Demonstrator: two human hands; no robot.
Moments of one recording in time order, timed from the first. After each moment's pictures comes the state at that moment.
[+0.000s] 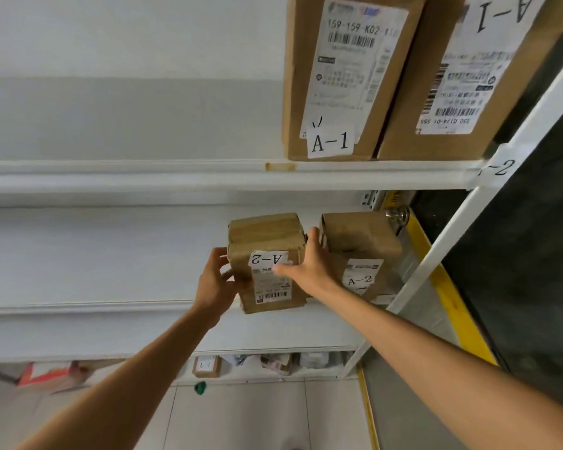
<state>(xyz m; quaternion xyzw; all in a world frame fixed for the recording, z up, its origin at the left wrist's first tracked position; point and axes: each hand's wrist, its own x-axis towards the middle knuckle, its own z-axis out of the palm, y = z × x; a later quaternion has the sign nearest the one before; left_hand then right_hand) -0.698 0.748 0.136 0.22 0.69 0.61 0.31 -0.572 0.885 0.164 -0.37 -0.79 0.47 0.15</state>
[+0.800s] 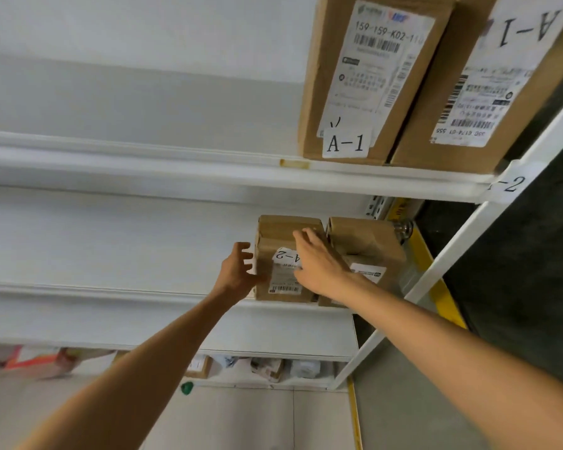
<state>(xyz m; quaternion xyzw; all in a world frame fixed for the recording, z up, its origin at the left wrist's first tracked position) -0.704 0.787 0.107 0.28 0.75 0.53 0.28 -0.569 0.886 0.195 -0.28 -0.95 0.17 -0.01</state>
